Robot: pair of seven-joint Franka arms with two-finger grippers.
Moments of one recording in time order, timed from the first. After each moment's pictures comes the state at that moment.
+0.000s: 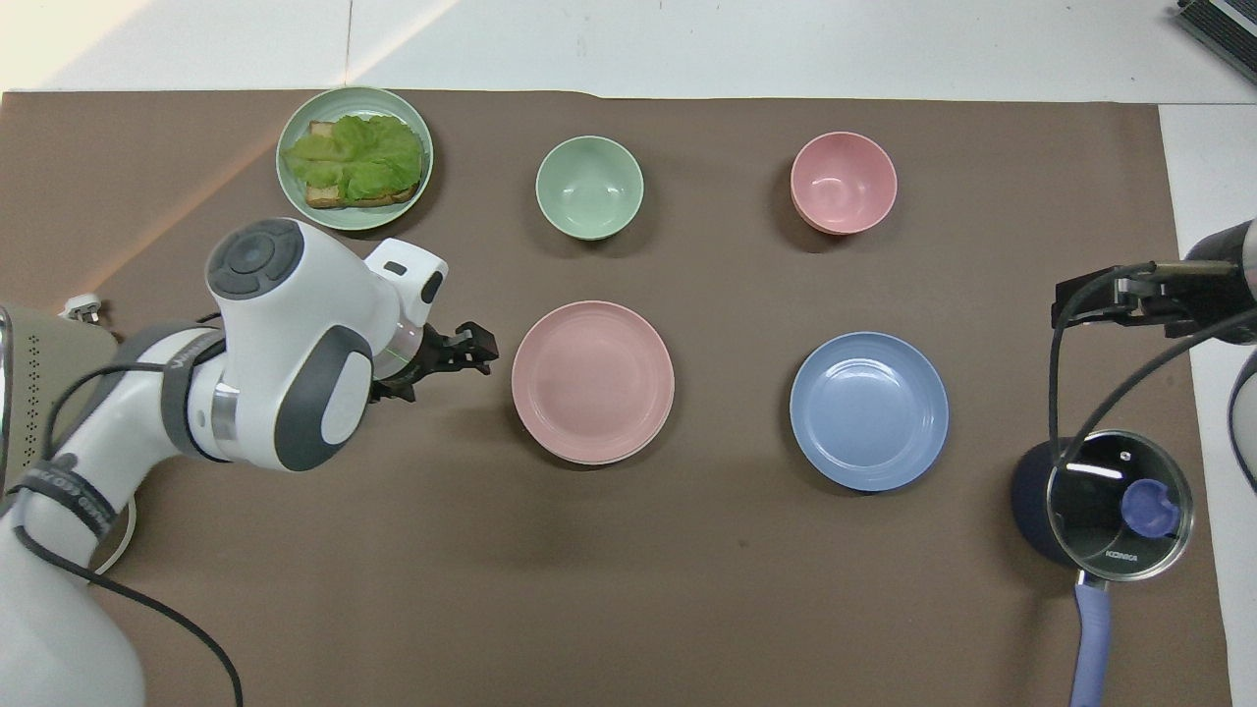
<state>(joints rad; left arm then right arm) -0.25 0.21 -0.07 -1.93 -0.14 2.05 -0.46 -0.05 -0.01 0.07 -1.61 -0.03 1.62 0.12</state>
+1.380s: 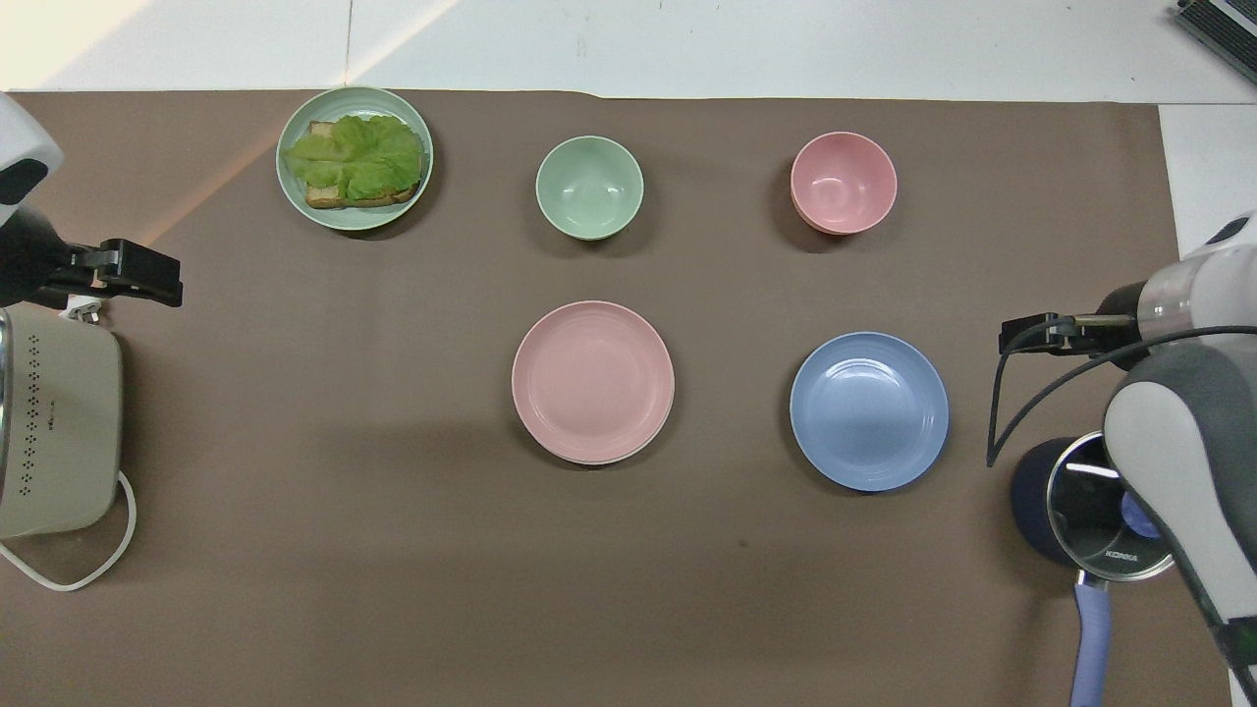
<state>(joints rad) -0.03 0.02 -0.05 -1.55 0.02 1.60 -0.04 -0.14 -0.02 0.06 -2.17 0.07 2.23 -0.06</state>
